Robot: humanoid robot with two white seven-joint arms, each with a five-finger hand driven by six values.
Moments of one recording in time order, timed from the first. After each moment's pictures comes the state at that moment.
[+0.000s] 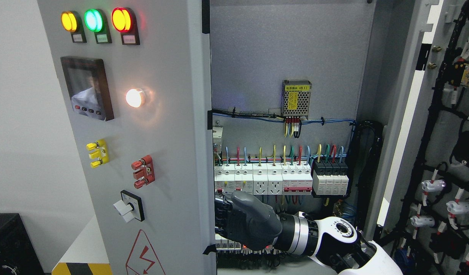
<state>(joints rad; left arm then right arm) 0.00 -0.10 0.00 0.05 0.00 -0.18 -0.13 -0.84 -0.22 0.61 -1.50 -0.87 0.23 0.78</state>
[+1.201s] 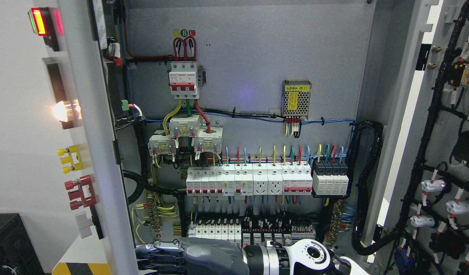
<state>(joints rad) 0.00 -0.10 0.00 0.05 0.00 -0.18 -0.13 -0.83 -0.20 0.79 -1.65 -0.87 0.23 0.74</state>
